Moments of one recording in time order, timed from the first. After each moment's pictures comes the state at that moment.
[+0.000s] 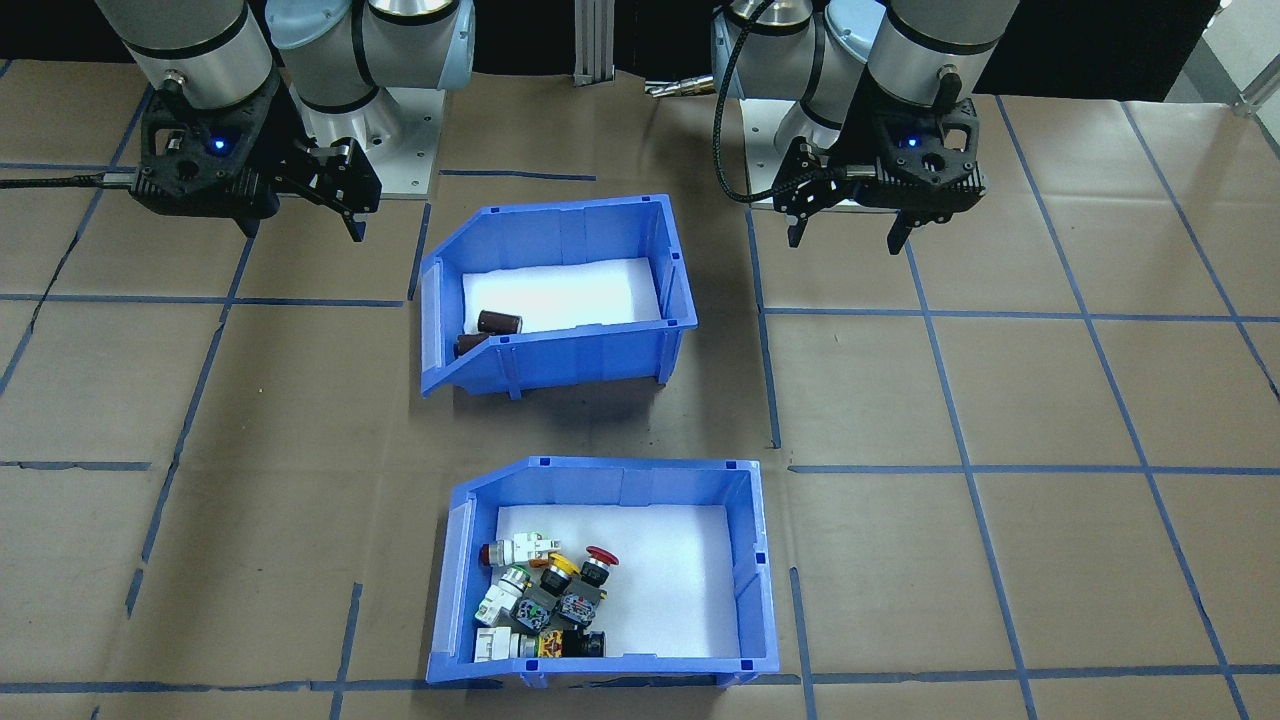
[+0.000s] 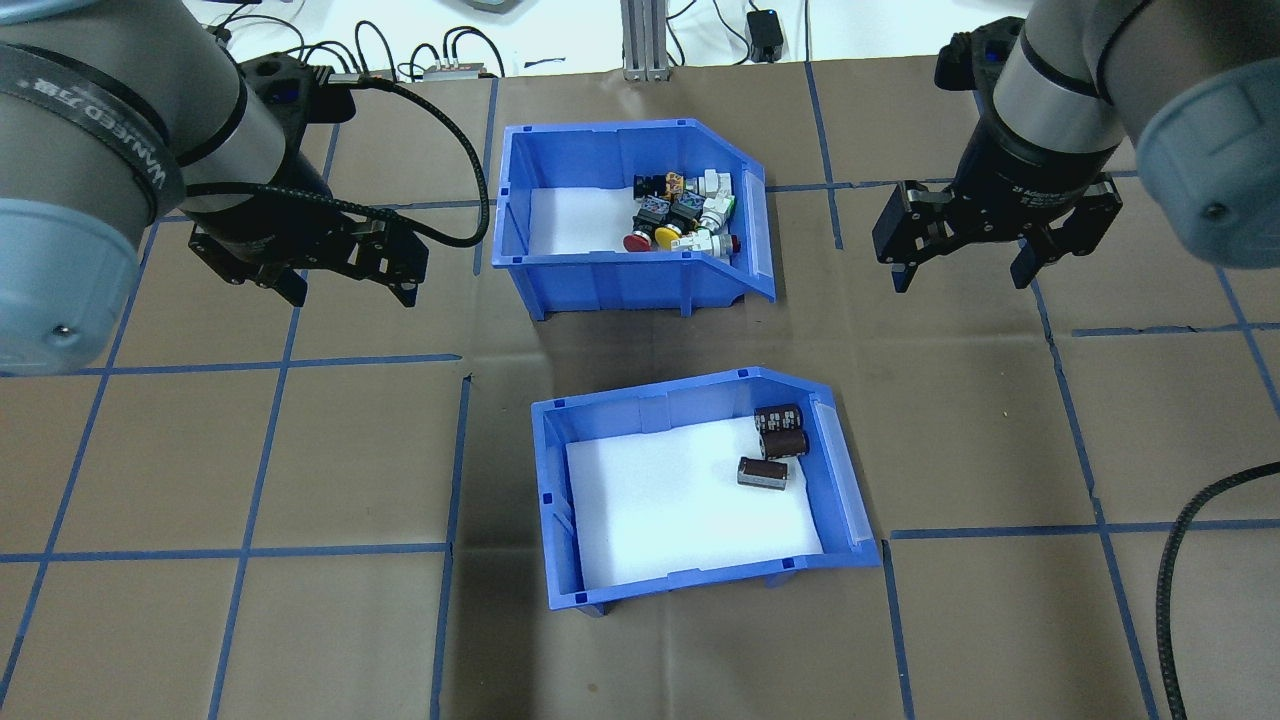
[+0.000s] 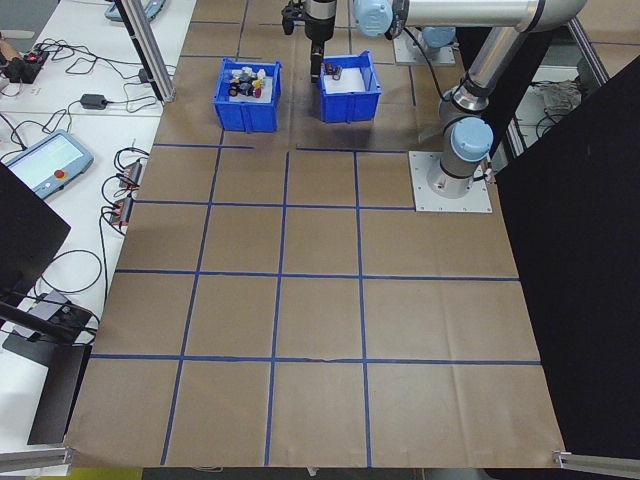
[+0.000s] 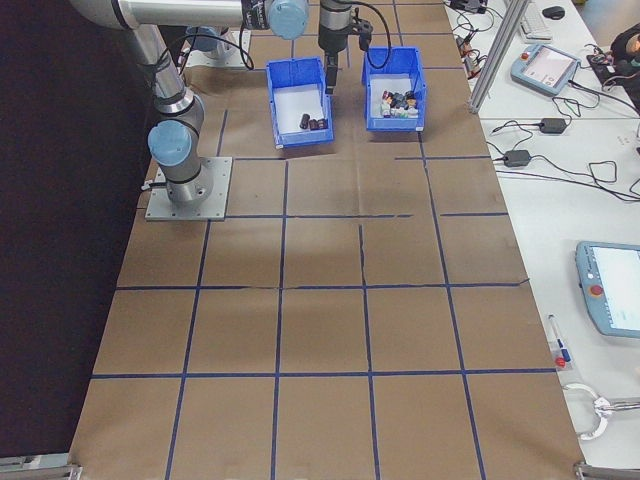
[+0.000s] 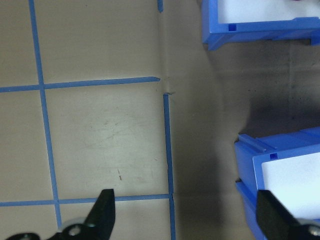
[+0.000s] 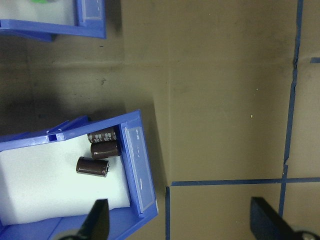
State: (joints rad) left arm -1.58 -1.47 -1.72 -1.47 1.56 0.04; right arm 1.57 -1.63 1.66 -1.55 -1.58 0.01
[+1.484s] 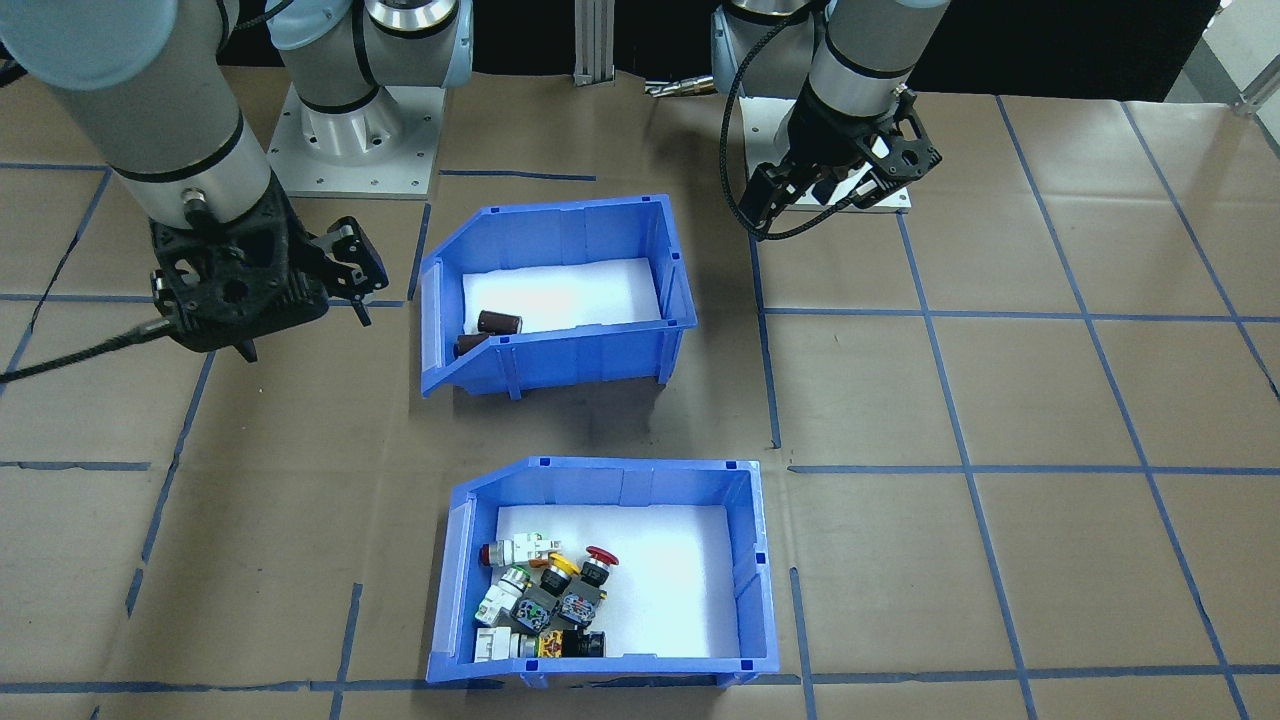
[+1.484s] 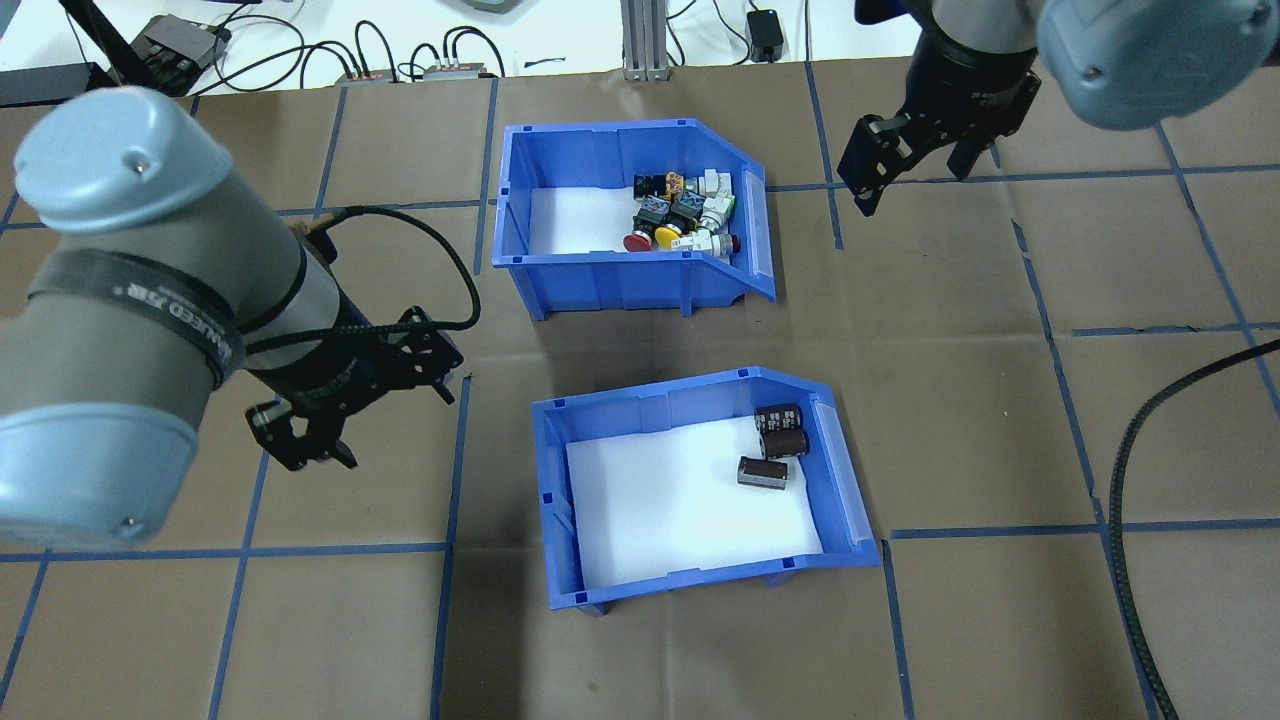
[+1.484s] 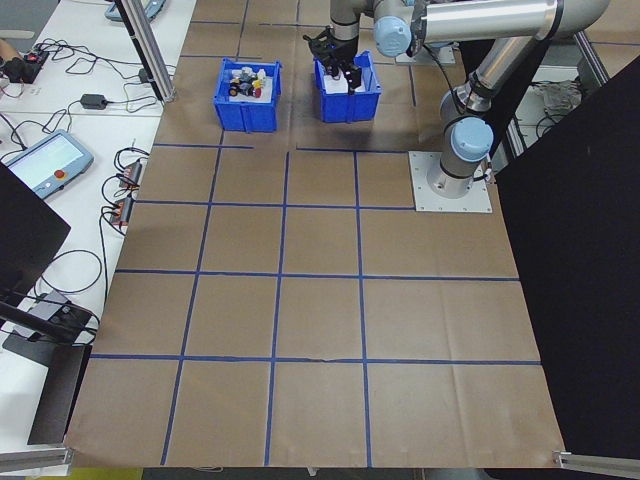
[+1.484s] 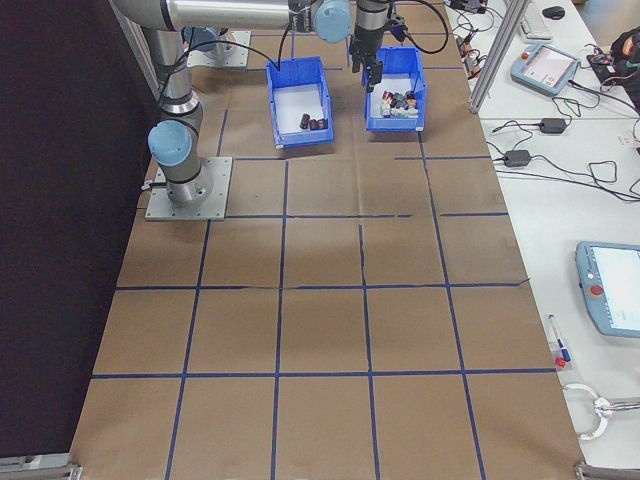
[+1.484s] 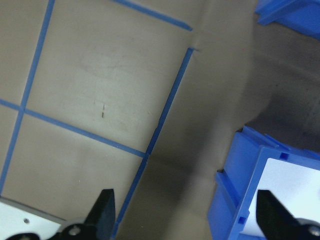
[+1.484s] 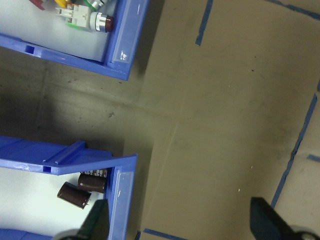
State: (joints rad) left arm -1.62 -1.33 -2.01 -1.45 1.49 -0.77; right arm 1.62 -1.39 1.44 -1.63 -1.57 -0.40
